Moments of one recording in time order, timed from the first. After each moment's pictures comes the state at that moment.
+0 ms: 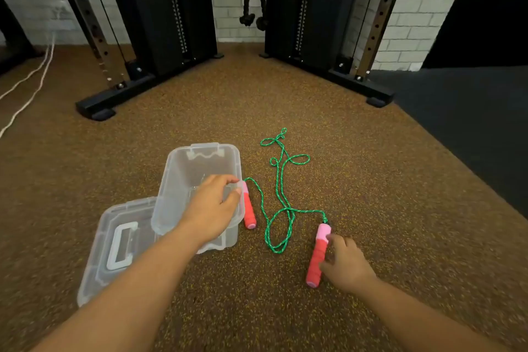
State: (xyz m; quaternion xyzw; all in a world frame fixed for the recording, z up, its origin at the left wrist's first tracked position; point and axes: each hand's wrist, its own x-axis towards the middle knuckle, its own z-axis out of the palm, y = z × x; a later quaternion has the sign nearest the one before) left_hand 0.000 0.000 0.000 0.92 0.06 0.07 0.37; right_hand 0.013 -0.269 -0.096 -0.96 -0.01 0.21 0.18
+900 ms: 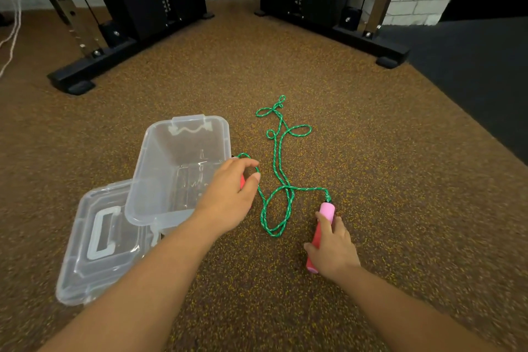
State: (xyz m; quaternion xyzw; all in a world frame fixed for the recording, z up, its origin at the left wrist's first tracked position) left_hand 0.034 -0.041 -0.037 0.93 0.04 0.04 0.38; right_hand 0.033 -0.248 -0.157 -0.96 0.03 0.21 0.19
